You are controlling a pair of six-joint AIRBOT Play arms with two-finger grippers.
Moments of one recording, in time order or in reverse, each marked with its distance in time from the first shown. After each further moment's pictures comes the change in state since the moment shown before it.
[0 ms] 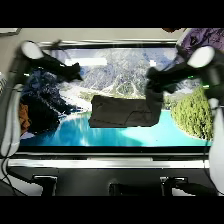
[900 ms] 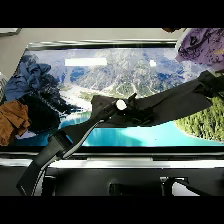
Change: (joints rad) left arm -0.639 -0.521 -0.003 -0.588 0.615 -0.022; right arm -0.528 0.111 -0.011 -0.008 0.218 -0.333
